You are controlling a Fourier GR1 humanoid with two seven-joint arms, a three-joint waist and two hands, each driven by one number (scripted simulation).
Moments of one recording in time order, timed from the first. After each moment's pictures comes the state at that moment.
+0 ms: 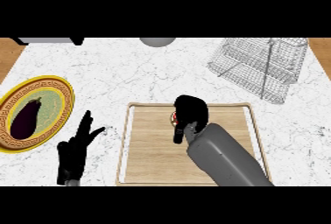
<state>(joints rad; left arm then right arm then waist) 0.08 0.14 -0.14 -1.46 -0.01 0.26 0.04 -0.64 -0.02 0.55 -1.22 0.58 0.29 1.06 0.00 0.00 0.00</state>
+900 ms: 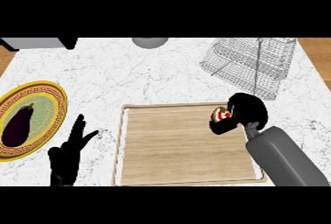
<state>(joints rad) 0.12 0.14 -0.10 -1.47 -0.01 0.24 0.02 -0.47 -0.35 0.45 -1.25 0.70 0.20 0.77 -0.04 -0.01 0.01</state>
